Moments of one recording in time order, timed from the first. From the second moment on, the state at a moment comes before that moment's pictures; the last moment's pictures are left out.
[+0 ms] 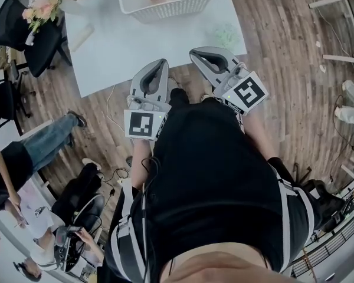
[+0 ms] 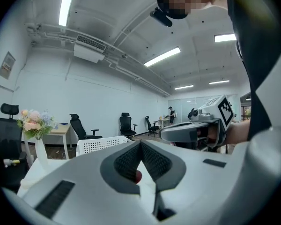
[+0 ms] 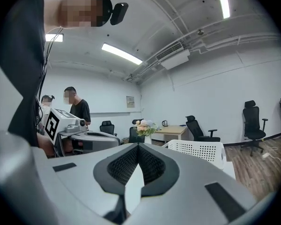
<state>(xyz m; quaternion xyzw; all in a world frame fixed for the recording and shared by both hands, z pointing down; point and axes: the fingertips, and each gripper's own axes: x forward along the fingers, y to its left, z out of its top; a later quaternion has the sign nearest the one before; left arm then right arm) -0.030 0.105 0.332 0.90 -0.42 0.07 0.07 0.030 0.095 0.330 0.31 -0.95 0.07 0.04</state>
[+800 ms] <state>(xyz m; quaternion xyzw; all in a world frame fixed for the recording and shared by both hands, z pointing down) -0.086 0.048 0.336 0.92 -0.38 0.04 0.09 -0.012 0.033 0.329 0.35 -0.93 0.08 0.06</state>
